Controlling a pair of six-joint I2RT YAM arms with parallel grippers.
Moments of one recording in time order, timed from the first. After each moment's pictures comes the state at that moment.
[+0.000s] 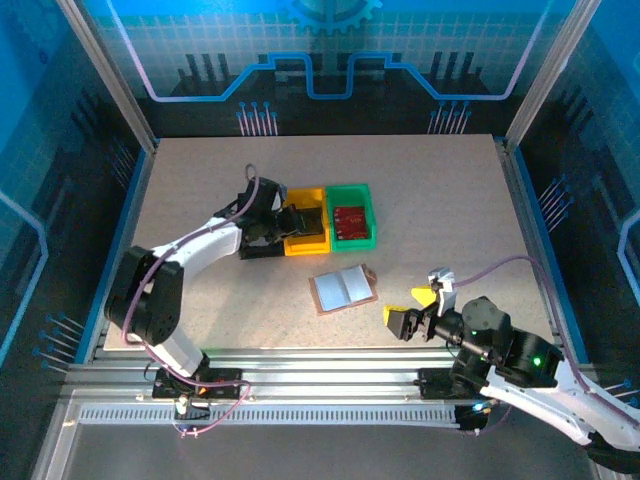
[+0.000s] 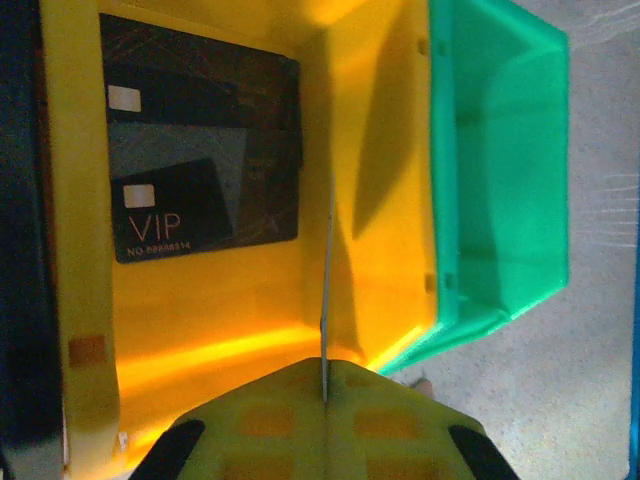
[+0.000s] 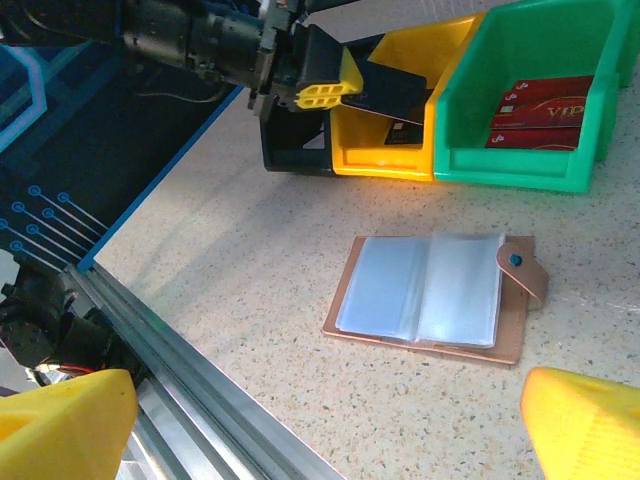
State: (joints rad) left arm -0.37 1.65 1.06 -0.25 0.29 -0.75; right arm 0.99 0.17 0.49 -0.67 0.14 0.58
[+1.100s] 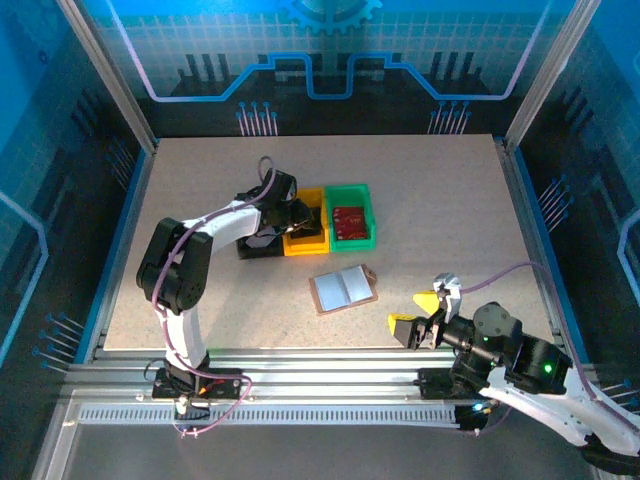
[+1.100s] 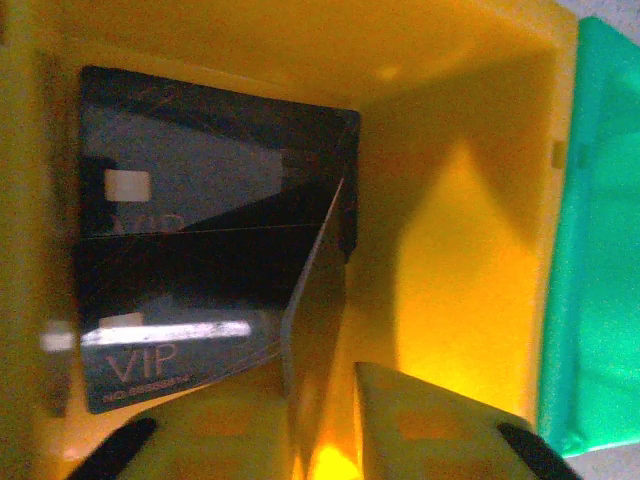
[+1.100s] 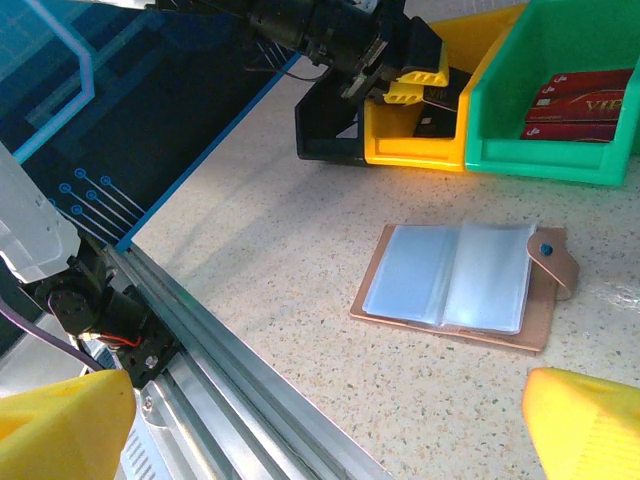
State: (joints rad) left arm -0.37 1.89 1.25 -0.30 0.23 -0.79; right arm 0.99 0.09 0.50 -0.74 0.07 0.57
